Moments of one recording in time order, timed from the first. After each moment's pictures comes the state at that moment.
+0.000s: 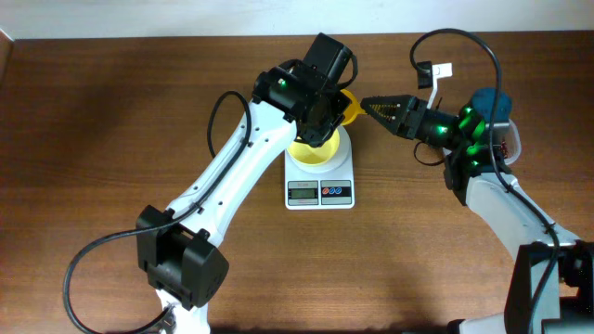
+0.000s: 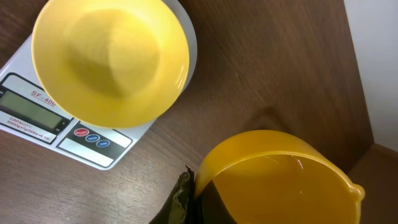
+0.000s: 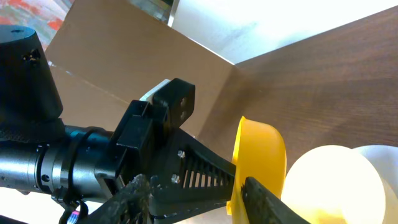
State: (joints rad) left arm -0.58 1.98 1.96 -1.07 0.06 -1.40; right arm 0.03 1.62 0.90 0.66 -1.12 0.97
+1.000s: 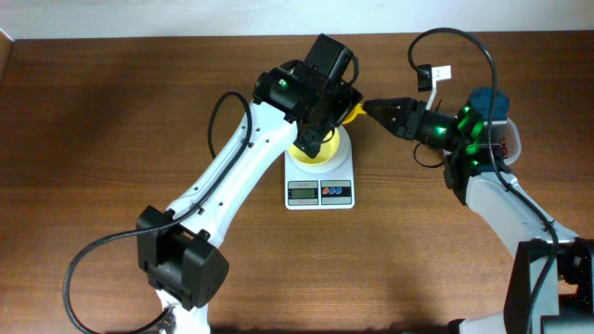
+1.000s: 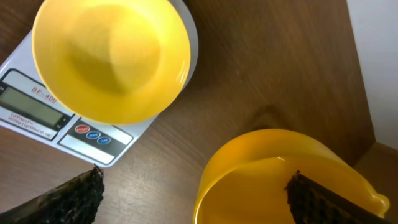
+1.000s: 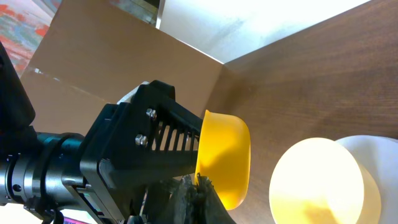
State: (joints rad) left arm -0.58 1.98 1.96 -1.07 0.07 -1.40; right arm 0.03 1.63 0.90 0.61 -1.10 0.94
